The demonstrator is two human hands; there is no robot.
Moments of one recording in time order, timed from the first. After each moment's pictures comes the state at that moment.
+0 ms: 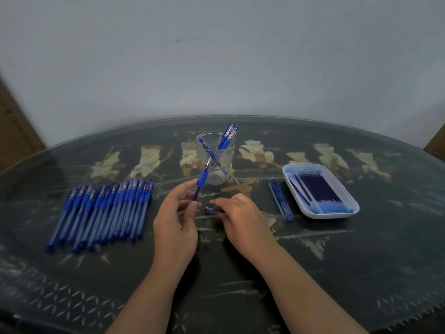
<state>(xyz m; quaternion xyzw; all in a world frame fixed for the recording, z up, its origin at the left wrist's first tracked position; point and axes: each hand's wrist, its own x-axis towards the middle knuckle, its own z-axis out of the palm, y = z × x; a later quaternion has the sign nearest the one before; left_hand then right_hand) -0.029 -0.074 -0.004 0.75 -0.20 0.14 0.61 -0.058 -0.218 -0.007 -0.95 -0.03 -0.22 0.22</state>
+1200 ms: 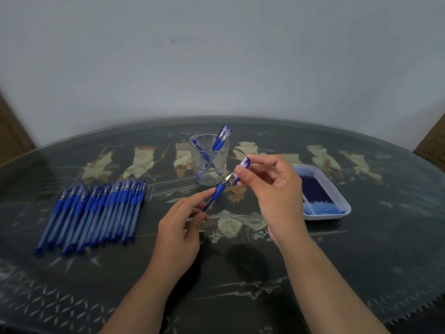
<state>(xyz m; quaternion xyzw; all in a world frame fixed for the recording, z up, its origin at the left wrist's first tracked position) -0.029 -0.076 -0.011 0.77 -0.31 0.11 0.55 -0.083 -0.235 0.072 -0.66 0.09 -0.32 0.67</state>
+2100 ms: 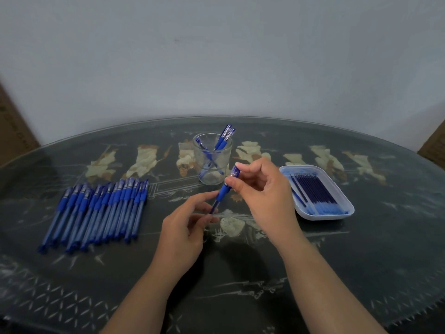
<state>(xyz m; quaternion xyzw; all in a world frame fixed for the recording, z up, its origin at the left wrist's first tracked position) -0.034 -0.074 0.001 0.77 -0.30 0.04 0.57 -0.076 -0.230 0.060 -0.75 0.05 -0.31 0.58</state>
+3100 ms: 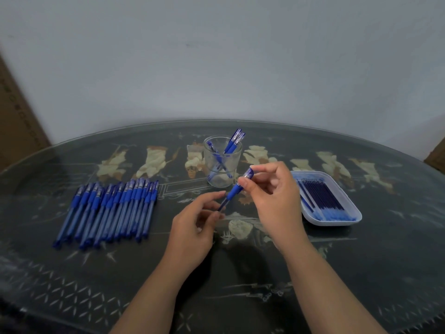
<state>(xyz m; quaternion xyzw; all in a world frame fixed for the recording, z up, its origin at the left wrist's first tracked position) -0.030 -0.075 0.000 0.74 -0.28 0.03 0.61 -0.074 -0.223 0.060 -0.75 0.10 -0.32 0.57</state>
